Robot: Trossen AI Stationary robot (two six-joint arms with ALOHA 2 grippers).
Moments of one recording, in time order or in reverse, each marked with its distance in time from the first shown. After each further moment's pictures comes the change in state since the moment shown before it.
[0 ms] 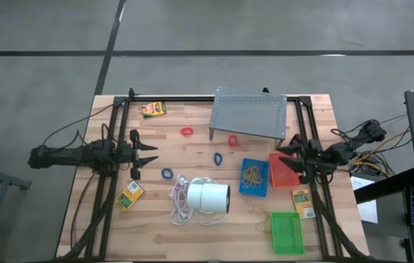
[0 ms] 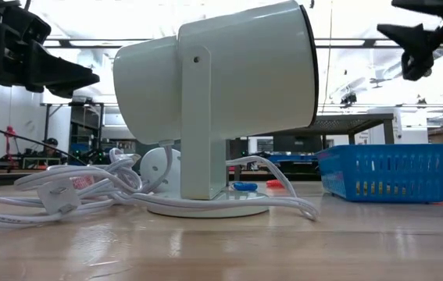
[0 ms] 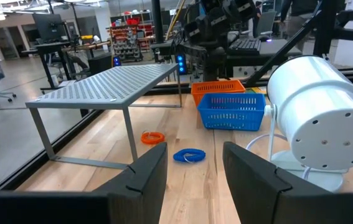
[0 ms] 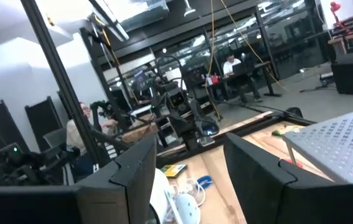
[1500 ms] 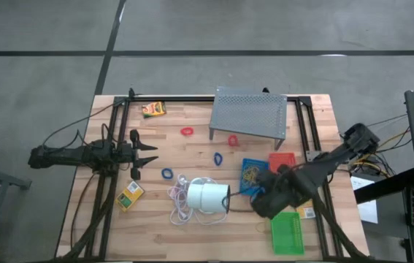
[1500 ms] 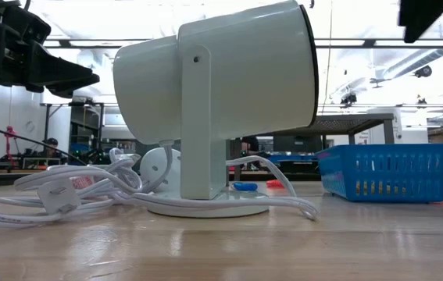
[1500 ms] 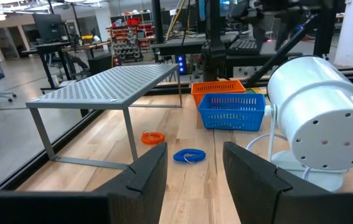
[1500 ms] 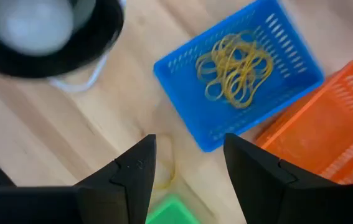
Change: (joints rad) left arm 0.000 0.000 0.000 0.000 0.000 0.000; right arm 0.051 1.490 1.354 -1.553 -0.338 1.081
